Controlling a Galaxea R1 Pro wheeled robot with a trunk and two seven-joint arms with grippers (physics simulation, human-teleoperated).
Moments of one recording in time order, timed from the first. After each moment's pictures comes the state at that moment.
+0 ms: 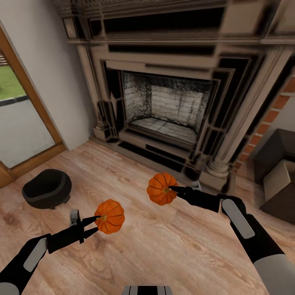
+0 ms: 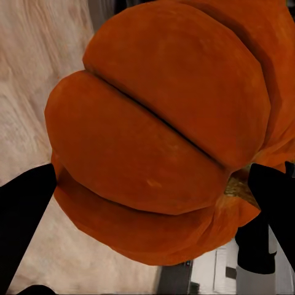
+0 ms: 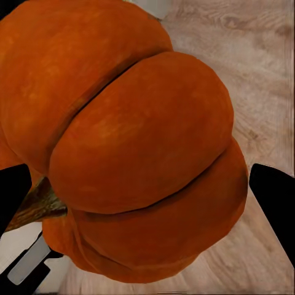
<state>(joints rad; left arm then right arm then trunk) -0.48 0.30 0.10 -0.72 0.73 0.97 -1.01 -0.61 -0.25 0.19 -1.20 -1.05 0.87 0.40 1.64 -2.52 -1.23</state>
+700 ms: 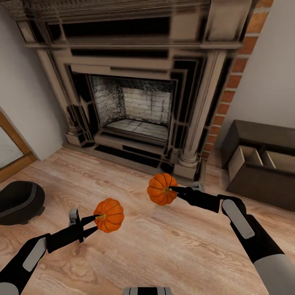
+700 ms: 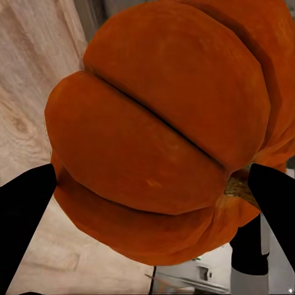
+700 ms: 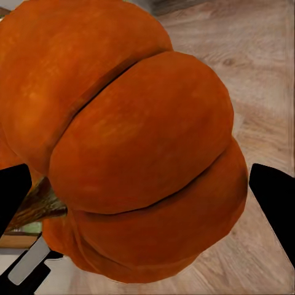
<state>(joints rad) -0.48 0.30 0.10 -0.73 0.75 0.97 -1.02 -0.61 -0.25 0.18 -1.19 -1.05 0.87 0.41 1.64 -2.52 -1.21</state>
